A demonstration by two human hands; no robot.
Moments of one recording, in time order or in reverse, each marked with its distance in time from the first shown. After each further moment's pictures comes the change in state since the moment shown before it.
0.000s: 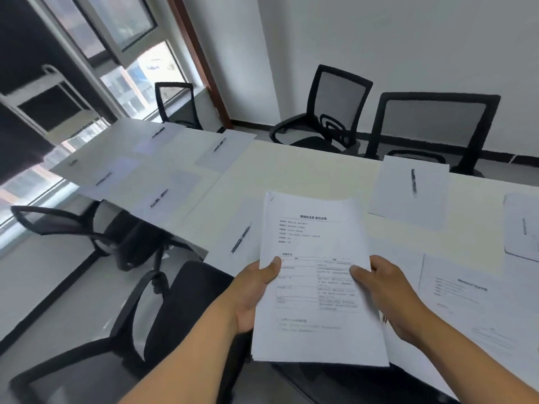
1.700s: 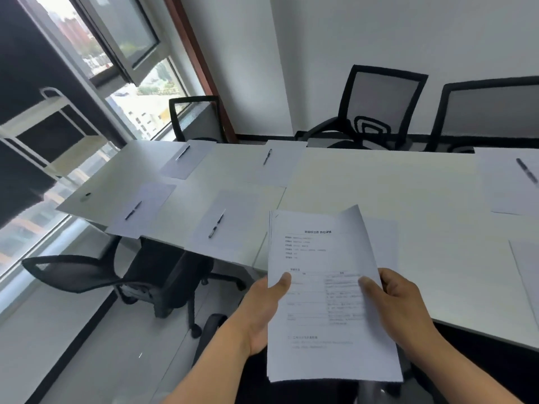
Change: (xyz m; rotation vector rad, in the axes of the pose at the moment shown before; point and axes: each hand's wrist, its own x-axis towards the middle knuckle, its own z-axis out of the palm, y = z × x) left_hand 0.021 0.121 -0.347 0.145 -0.045 -0.001; right_hand 0.052 -0.048 0.376 0.000 0.250 -0.094
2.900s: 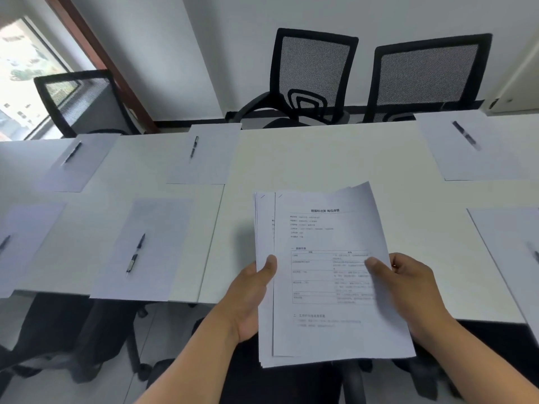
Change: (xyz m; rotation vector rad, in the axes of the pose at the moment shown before) left_hand 0.163 0.026 0.019 0.055 -0.226 -0.120; right_hand 0.104 0.053 -0.027 0.106 0.367 0.166
